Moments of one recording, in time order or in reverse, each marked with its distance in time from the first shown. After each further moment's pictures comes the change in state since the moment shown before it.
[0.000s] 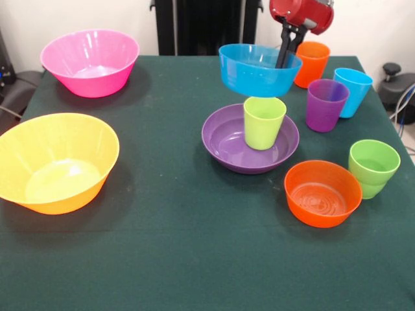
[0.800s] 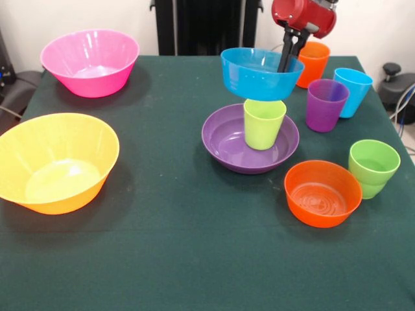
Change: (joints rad) arm 0.000 0.000 -0.002 -0.009 0.000 0.000 0.021
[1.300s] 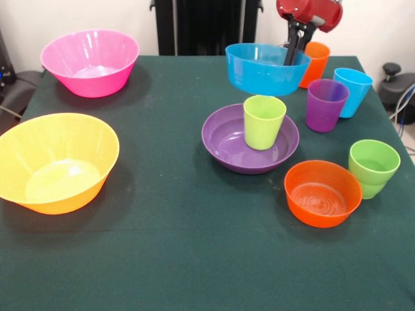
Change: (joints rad) arm 0.000 -0.026 0.000 0.000 0.000 0.000 0.000
